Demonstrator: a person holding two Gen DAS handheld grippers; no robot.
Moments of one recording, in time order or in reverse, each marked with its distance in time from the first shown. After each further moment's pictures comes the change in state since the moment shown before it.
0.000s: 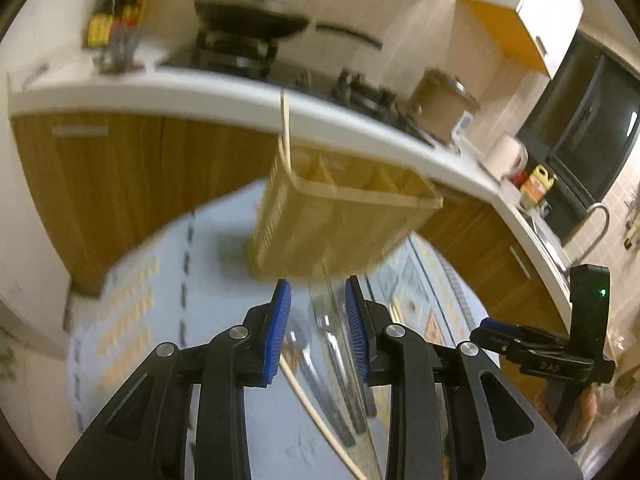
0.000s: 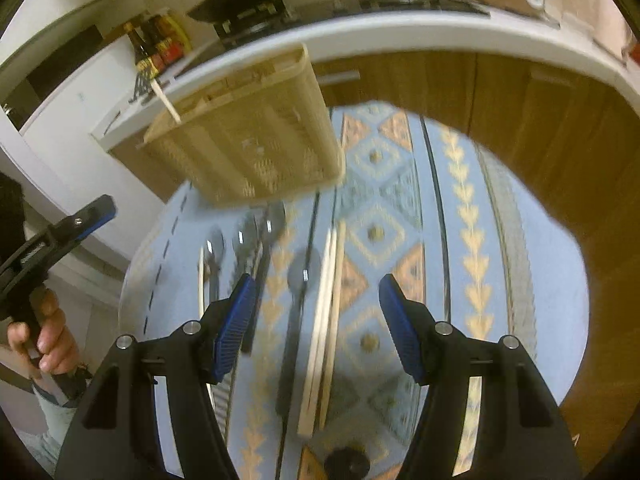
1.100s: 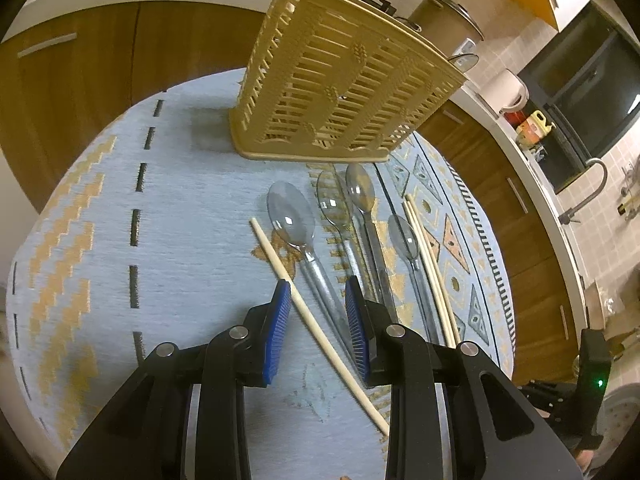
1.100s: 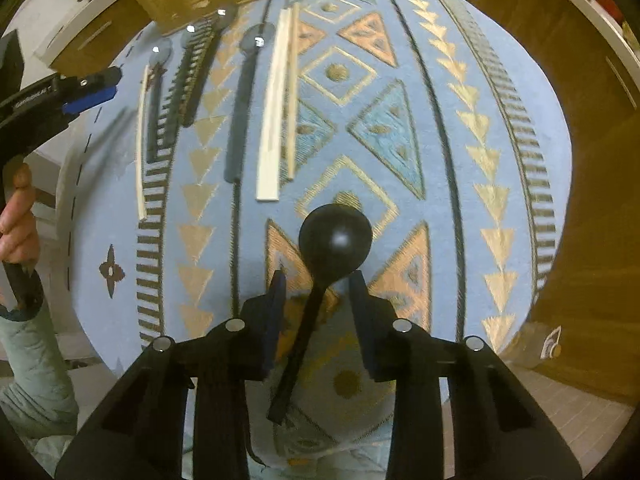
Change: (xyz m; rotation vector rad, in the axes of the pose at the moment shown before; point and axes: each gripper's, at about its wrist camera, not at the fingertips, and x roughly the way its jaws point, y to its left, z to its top) left arm 0.057 0.021 -0.058 0.000 0.248 -0.055; right arm 0.010 0.015 -0.144 0.045 0.291 -0.226
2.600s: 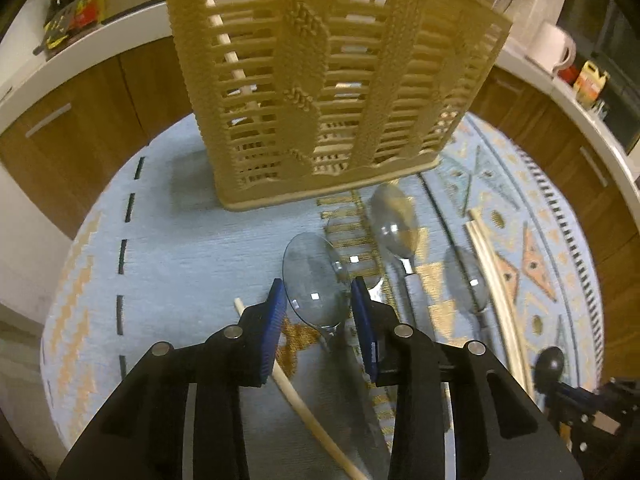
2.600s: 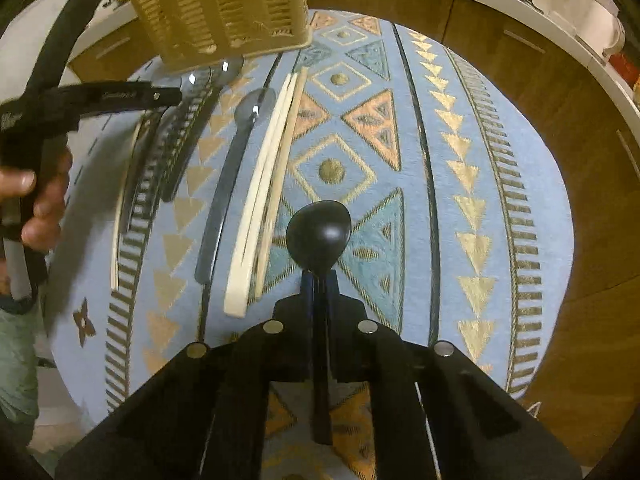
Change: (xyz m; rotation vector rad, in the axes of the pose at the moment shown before) left arm 0.067 -0.048 0.034 0.142 -0.015 0.321; right arm 0.000 -0.014 0.048 -0.120 -0.176 -0.010
